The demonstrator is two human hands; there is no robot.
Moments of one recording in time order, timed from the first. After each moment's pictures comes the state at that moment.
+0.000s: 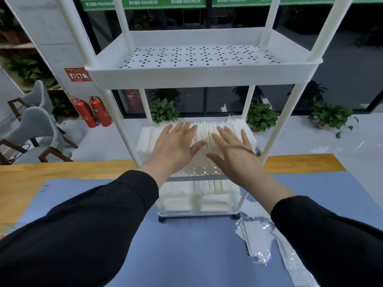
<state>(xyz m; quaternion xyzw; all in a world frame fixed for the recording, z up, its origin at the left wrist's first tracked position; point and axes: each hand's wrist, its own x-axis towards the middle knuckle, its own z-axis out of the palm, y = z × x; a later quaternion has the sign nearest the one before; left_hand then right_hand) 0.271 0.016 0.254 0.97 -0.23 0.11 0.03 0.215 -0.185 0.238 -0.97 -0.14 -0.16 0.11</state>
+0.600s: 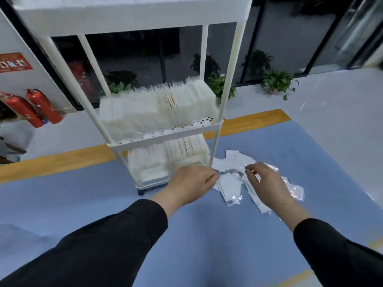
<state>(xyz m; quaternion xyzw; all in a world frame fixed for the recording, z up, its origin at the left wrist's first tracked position) 0.110 -0.039 0.156 0.88 -0.44 -0.02 0.19 0.010 -0.274 0.126 -0.94 0.16 -0.11 0.28</state>
